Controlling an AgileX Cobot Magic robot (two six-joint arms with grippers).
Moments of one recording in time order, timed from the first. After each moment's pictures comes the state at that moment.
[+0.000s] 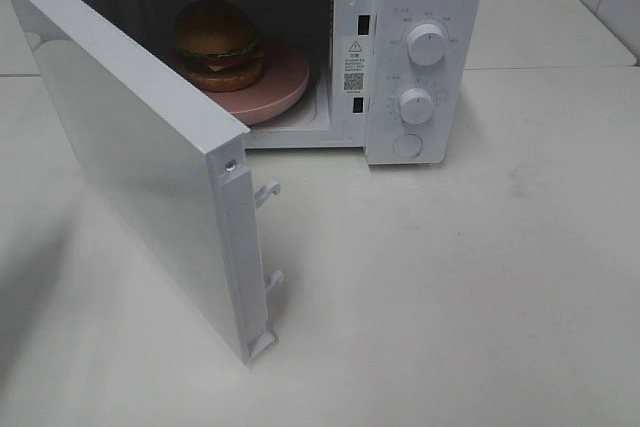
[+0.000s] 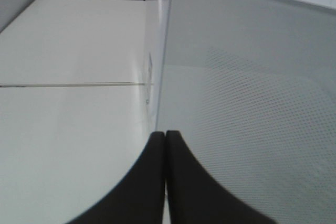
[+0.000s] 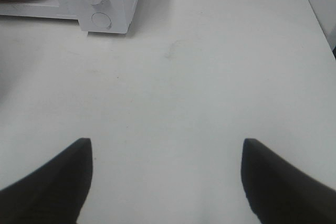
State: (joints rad) left arm 0.01 1.43 -0.27 0.21 -0.91 -0.18; right arm 0.06 0.00 -0.51 0.01 1.04 0.06
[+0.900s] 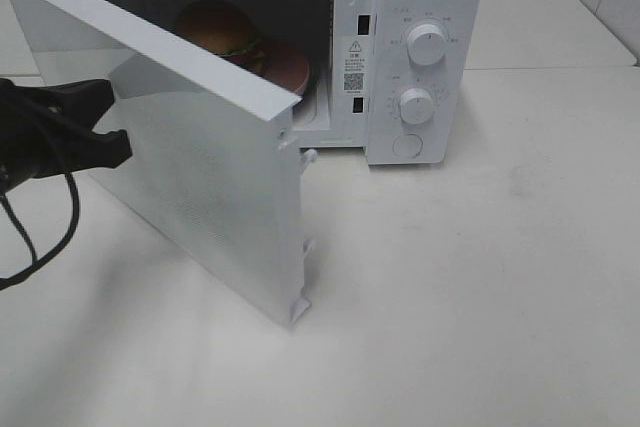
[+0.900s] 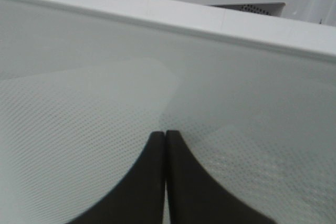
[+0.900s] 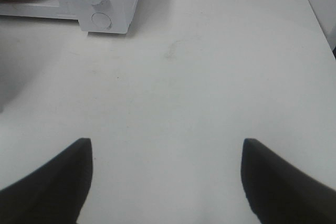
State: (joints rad) left arm -0.44 1.55 -0.38 -0.04 -0.93 -0.07; right arm 0.06 0.00 -0.51 0.01 1.04 0.06
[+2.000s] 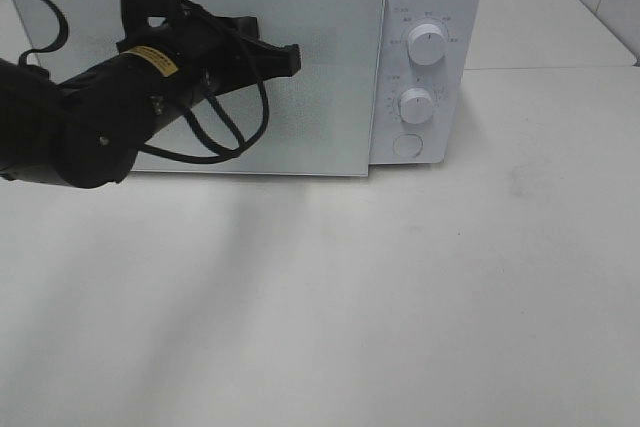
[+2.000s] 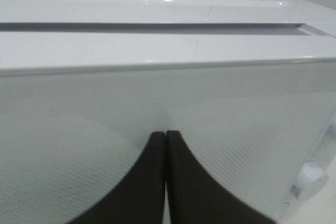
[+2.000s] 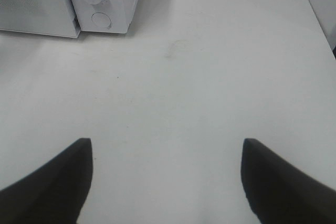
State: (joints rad) left arm -0.67 1.88 -0.93 -0.36 -0.75 0.09; right arm 0.06 0.00 -0.51 0.01 1.04 0.06
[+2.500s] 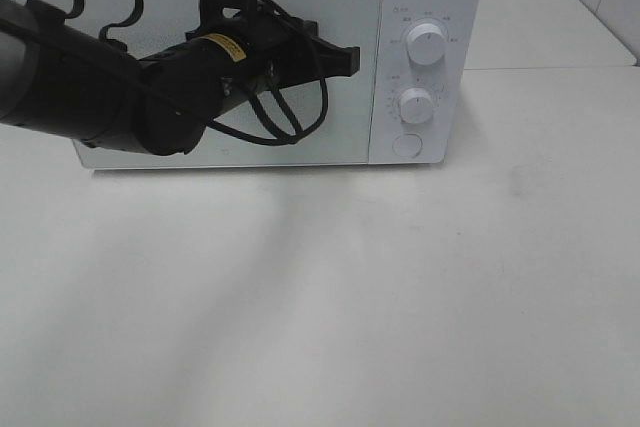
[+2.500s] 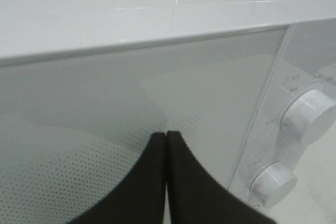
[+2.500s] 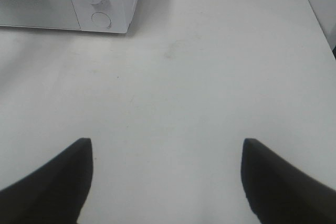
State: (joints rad) left arm -0.70 1.99 -1.13 -0.35 -0.61 0.13; right arm 0.06 0.00 -0.51 0.01 1.04 0.06
